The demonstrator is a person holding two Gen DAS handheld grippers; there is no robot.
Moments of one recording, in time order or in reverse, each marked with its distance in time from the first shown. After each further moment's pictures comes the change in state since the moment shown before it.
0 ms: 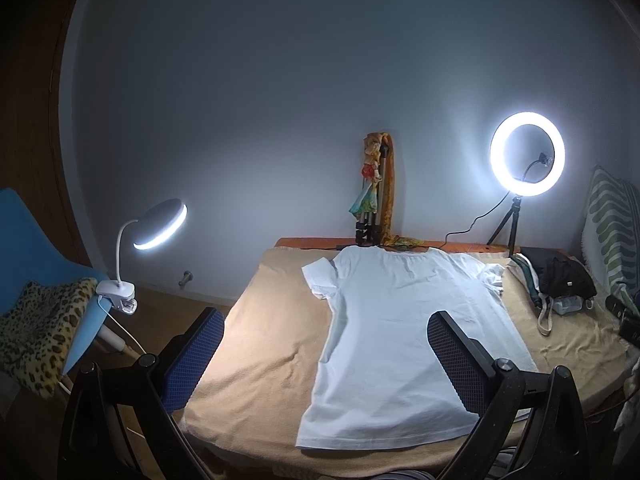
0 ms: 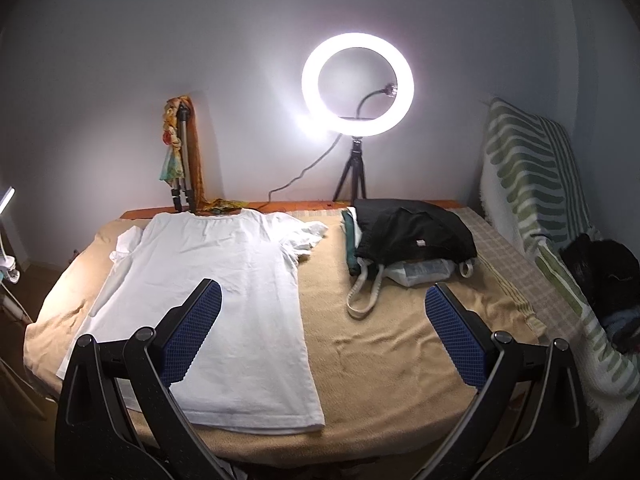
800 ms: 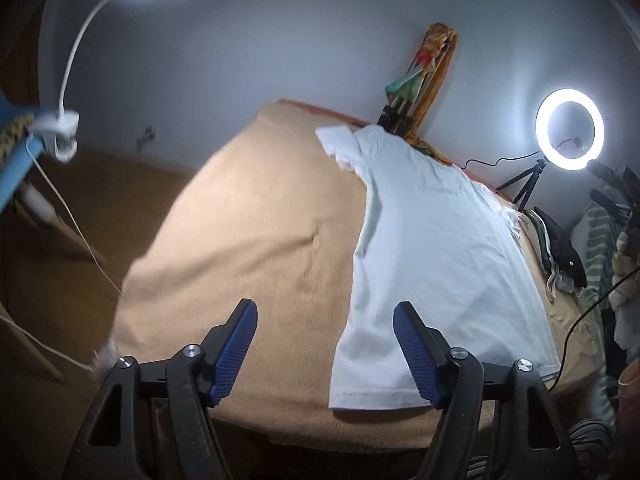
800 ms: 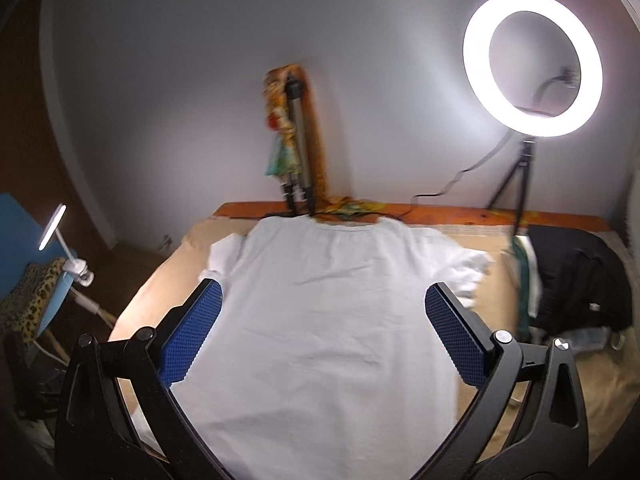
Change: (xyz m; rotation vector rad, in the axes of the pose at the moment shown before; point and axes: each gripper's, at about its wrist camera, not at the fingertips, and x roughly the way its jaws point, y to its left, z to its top) left arm 0.147 0.104 -0.114 -0.269 0.387 -0.217; right arm 0.146 0.118 0.080 -0.060 0.143 0.455
